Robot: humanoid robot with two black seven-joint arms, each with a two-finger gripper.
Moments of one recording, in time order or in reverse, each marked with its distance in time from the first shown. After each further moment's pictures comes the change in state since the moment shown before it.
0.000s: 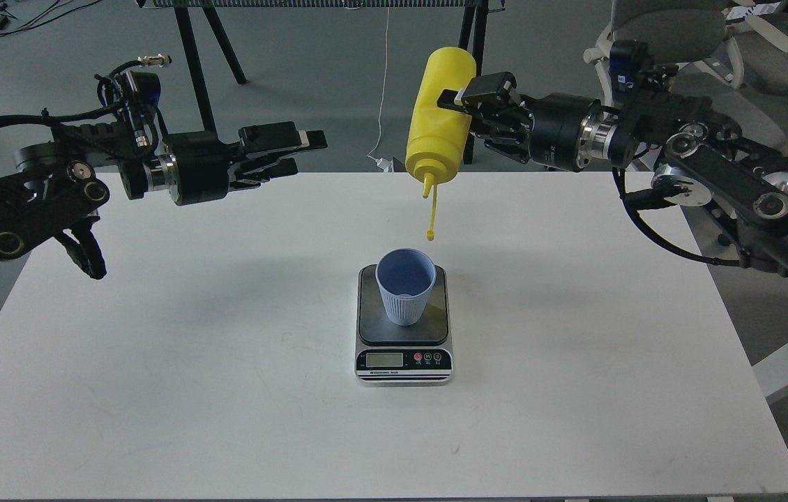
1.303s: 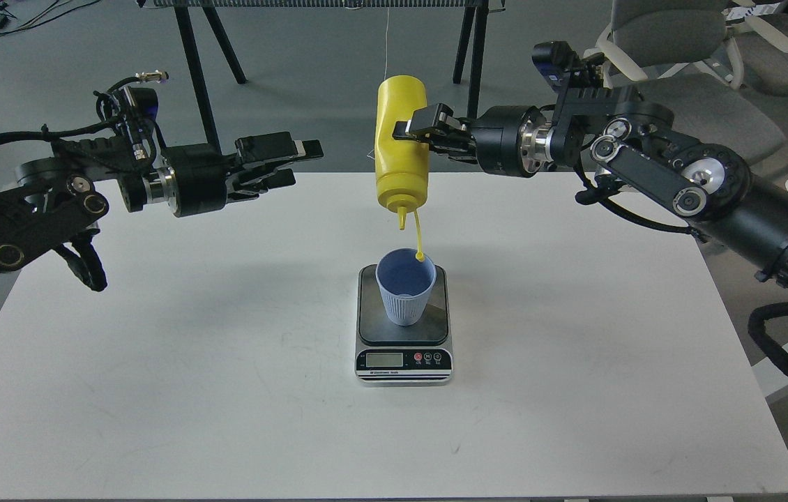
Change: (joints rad) left arm 0.032 0.001 -0.016 -0.006 0.000 0.000 0.000; right arm 0.118 0.127 -0.145 -0.106 -0.151 0.000 0.005
